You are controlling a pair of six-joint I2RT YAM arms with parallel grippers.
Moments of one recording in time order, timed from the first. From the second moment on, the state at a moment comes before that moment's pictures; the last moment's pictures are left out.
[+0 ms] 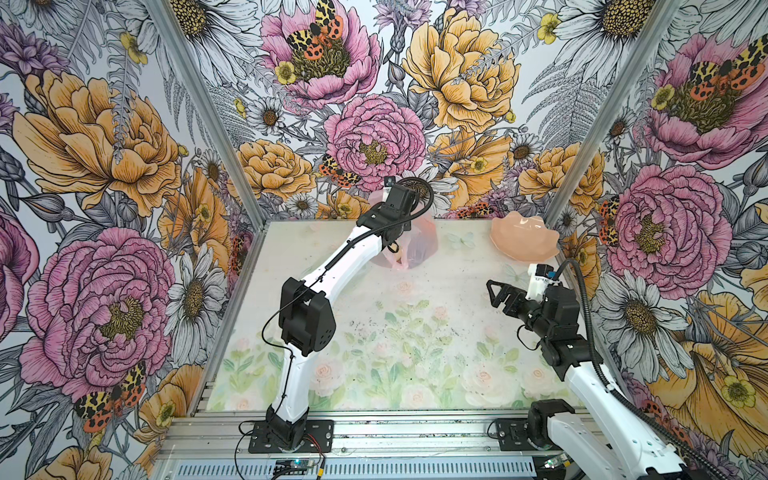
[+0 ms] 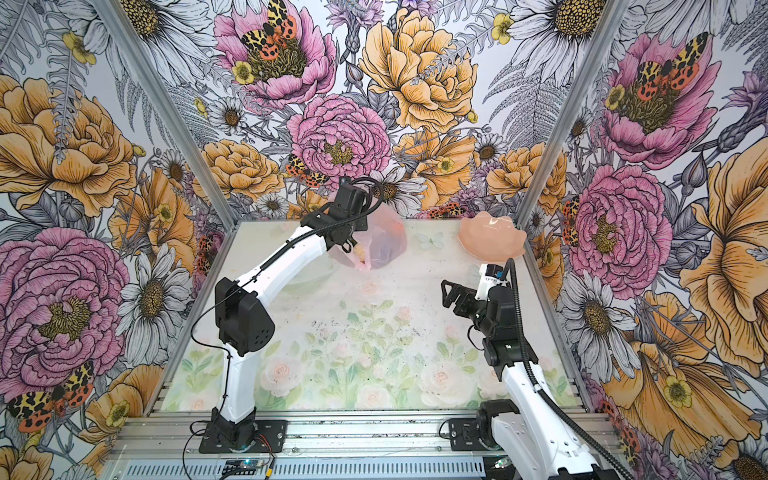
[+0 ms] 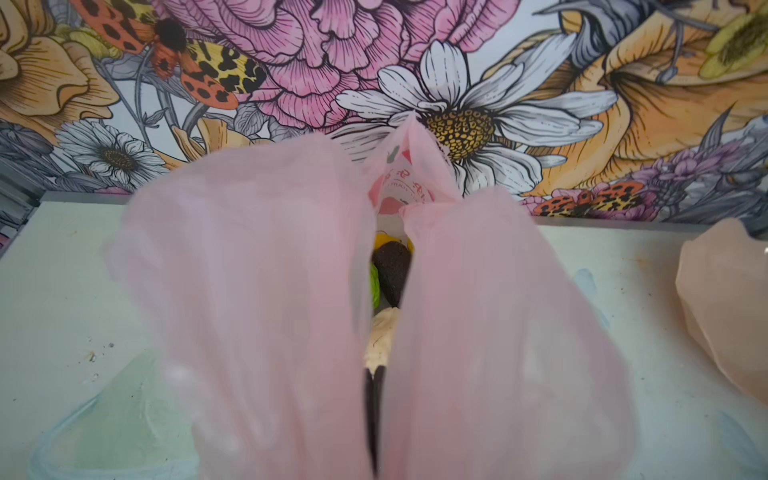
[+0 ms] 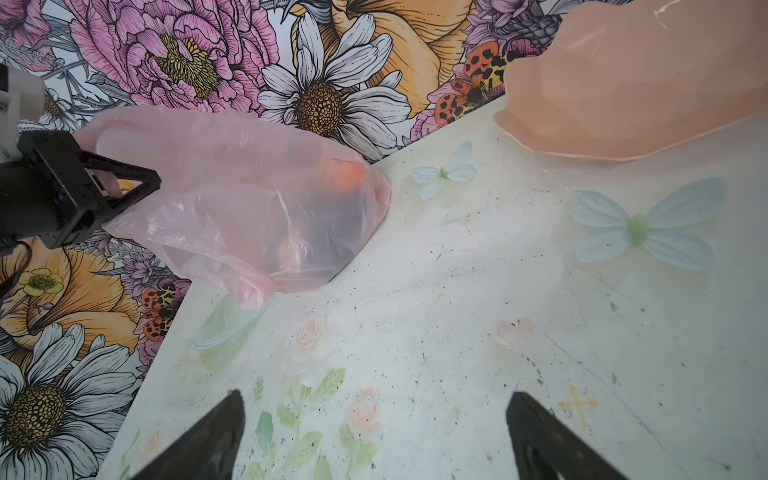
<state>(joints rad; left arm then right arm) -0.55 2.11 2.15 -0.66 -0.46 -0.41 0.07 0.82 0.51 -0.10 -0.26 0.51</state>
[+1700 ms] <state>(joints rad) -0.93 1.13 1.15 -0.46 -0.46 -0.66 0.71 1.16 0.92 -0.21 -0.12 -0.01</state>
